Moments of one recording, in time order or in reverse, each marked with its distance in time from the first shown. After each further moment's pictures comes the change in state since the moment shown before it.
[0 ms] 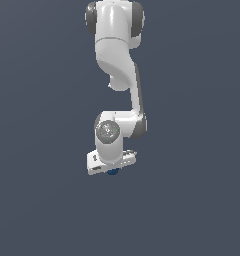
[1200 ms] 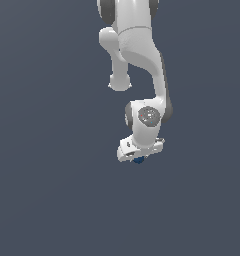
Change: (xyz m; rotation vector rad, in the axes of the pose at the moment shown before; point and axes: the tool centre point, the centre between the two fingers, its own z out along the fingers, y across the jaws) arm -0.020 -0.131 -0.007 0.000 -0.001 0.000
